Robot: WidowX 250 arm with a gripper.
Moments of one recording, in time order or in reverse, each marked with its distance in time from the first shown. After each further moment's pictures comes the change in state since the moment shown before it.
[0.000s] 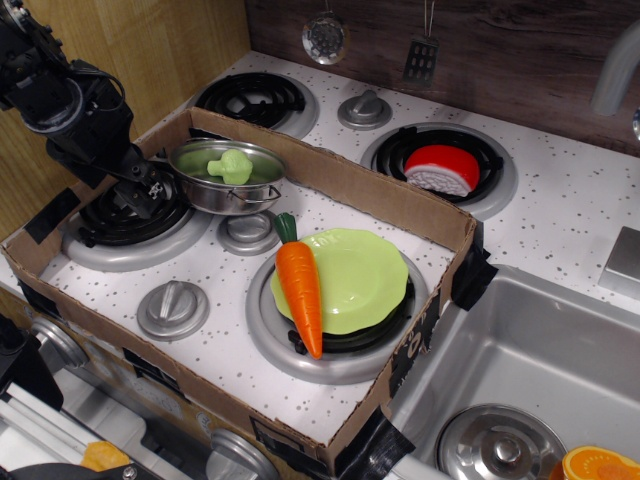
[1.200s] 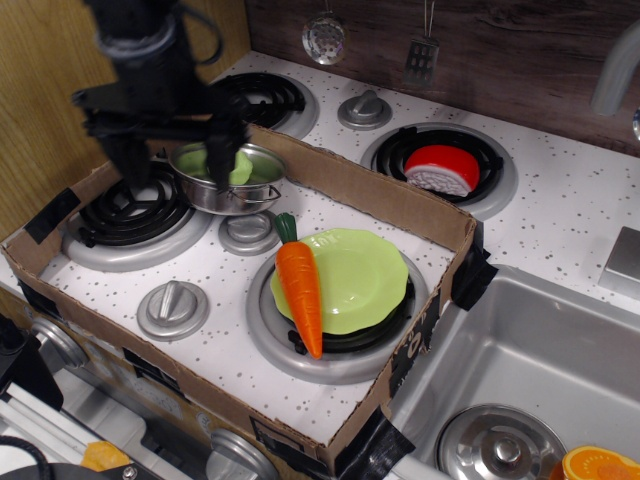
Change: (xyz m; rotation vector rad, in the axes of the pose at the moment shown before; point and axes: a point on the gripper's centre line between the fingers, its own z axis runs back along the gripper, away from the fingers) arm 0.024 -0.079 0.062 0.001 0.249 0.472
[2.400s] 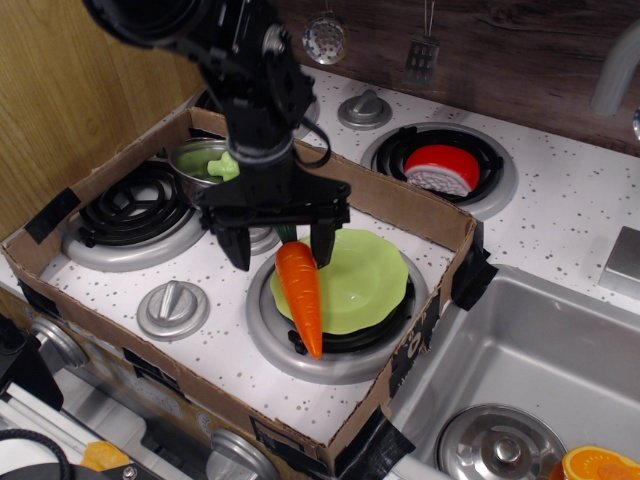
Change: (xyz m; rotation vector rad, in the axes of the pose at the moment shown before) arm -0.016 -0.054 -0.071 -0.053 0.038 0.105
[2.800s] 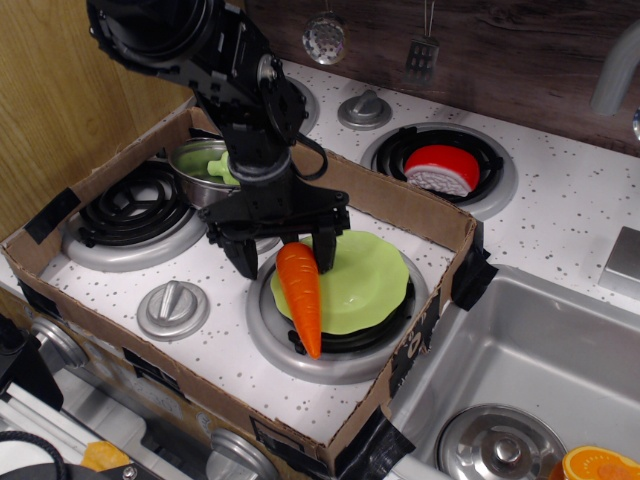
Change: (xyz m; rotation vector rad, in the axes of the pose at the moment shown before) arm 0.006 -0.002 -0.018 -0.034 -0.009 0.022
